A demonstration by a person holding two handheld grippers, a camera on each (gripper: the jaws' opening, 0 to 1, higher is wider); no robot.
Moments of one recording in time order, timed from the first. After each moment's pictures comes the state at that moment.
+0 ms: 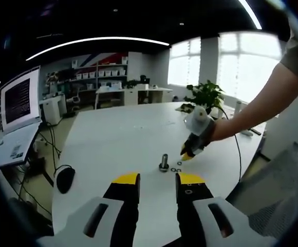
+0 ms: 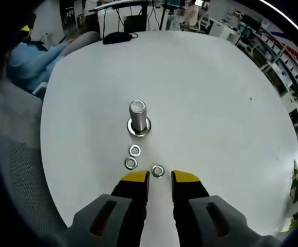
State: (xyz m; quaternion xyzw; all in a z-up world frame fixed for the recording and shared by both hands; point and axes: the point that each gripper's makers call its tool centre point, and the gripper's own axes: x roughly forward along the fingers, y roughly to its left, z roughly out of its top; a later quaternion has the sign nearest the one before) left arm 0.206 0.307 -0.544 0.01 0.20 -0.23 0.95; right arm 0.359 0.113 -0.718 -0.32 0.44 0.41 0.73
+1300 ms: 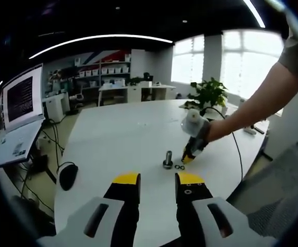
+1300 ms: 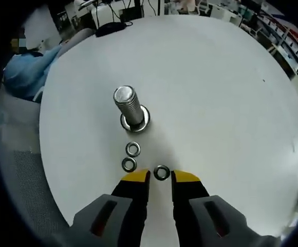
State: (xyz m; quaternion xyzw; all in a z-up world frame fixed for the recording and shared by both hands) left arm 0.207 0.312 -0.550 0.01 0.21 -0.22 0.95; right arm 0.360 0.115 -0.745 -0.30 0.50 0.41 0.70
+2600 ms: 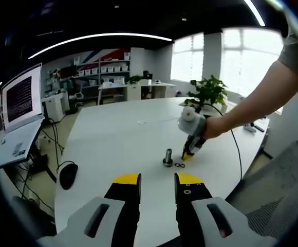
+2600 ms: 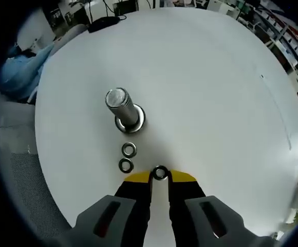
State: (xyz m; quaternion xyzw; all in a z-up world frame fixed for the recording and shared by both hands) left arm 0.206 0.312 -0.553 0.02 0.22 -0.22 0.95; right arm 0.361 0.112 -0.744 -0.32 0.51 0.39 0.70
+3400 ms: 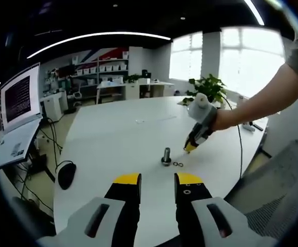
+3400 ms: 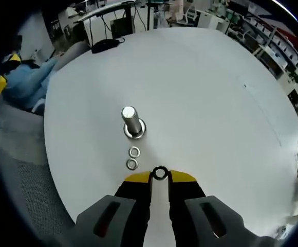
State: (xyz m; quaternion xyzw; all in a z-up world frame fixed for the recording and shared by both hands) left arm 0.206 0.308 -0.554 0.02 0.23 -0.23 0.95; right arm 0.359 0.104 -0.695 -0.27 0.46 0.38 0.75
